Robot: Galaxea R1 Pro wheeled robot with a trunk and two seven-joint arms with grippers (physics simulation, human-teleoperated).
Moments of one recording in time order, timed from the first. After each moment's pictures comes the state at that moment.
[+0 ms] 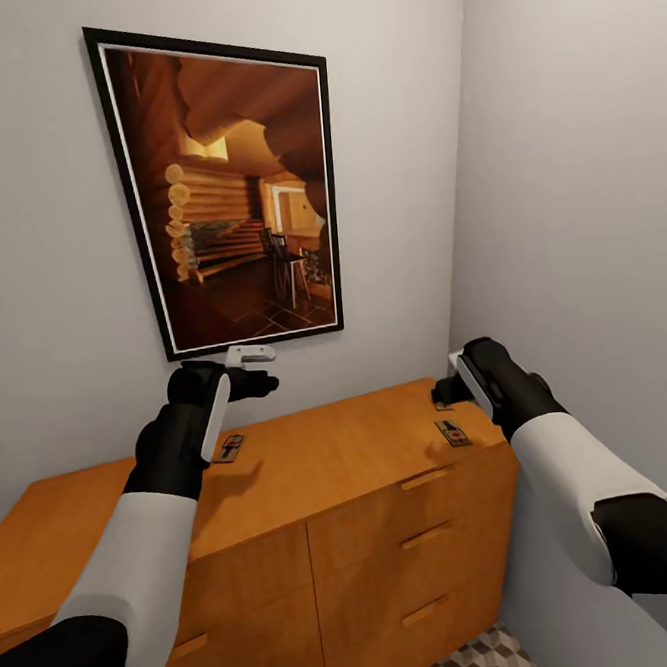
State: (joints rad) left arm -0.96 -0.09 -0.06 -1.17 -0.04 1.03 -0.03; right arm -1.13 -0.03 0.10 -0.68 0.07 1.04 0.00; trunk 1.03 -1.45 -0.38
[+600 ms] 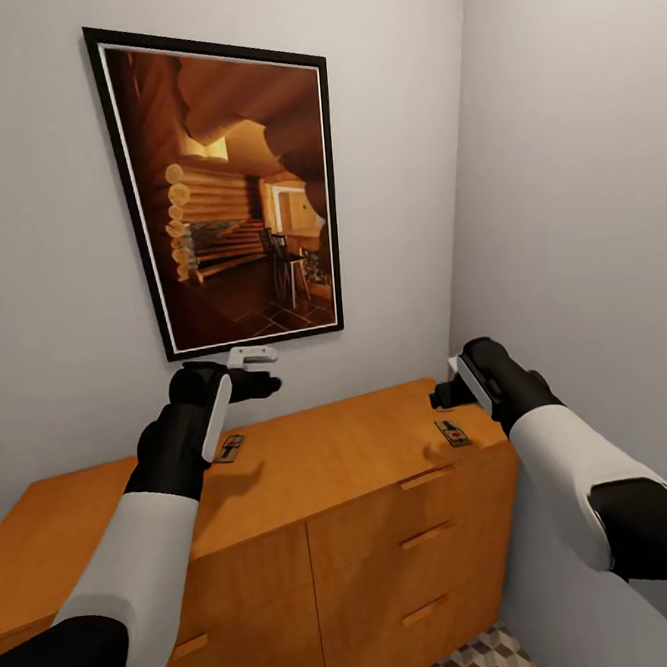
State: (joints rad) left arm -0.96 -0.09 -0.06 -1.16 -0.02 1.03 -0.03; right arm -1.17 -0.03 0.10 -0.58 0.06 1.04 0.03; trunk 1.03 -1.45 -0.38
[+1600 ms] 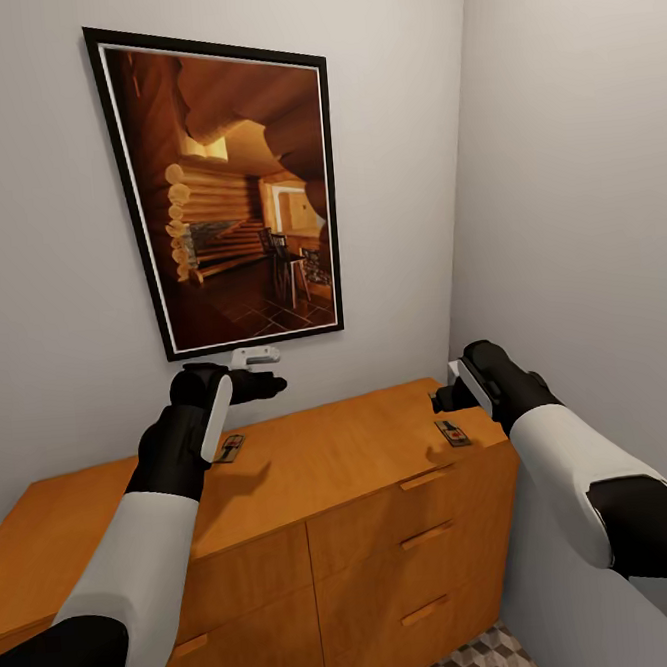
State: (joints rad) left arm -0.96 -0.09 -0.06 -1.14 0.04 1.02 -0.03; right arm -1.18 -0.03 0.10 -0.54 0.07 1.04 0.03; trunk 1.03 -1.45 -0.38
